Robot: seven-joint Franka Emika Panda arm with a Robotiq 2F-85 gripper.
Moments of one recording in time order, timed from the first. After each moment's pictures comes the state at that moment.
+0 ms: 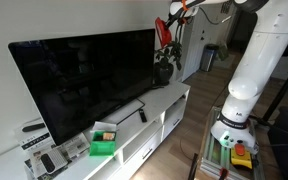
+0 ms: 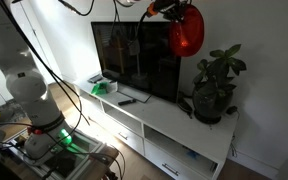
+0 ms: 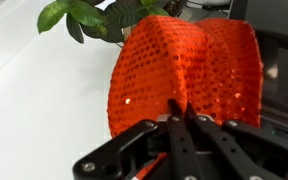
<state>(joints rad) -0.33 0.01 -0.33 -1.85 -0.11 2.61 -0.44</state>
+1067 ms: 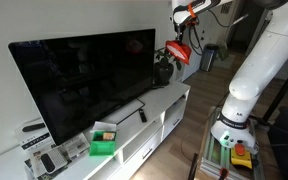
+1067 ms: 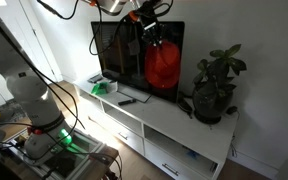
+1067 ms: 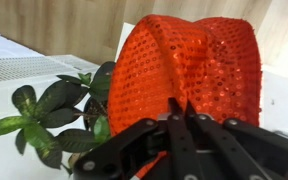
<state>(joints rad) -0.30 -0.14 -0.27 -2.04 -0.54 2.06 -0.44</state>
